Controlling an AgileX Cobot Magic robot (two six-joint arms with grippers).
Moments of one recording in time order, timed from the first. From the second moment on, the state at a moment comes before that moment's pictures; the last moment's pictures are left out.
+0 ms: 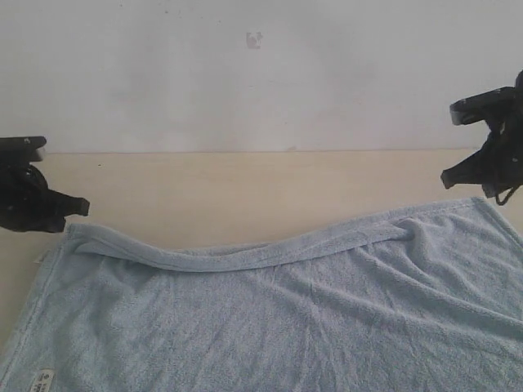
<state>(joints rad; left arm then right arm) 0.08 2.02 -1.19 -0.37 0.31 0.41 -0.02 2.02 -1.44 -0.28 0.62 0.02</state>
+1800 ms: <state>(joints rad) 0.05 2.09 -1.20 -0.54 0.33 0.63 -0.06 2.35 -1.76 -0.22 0.69 -0.13</state>
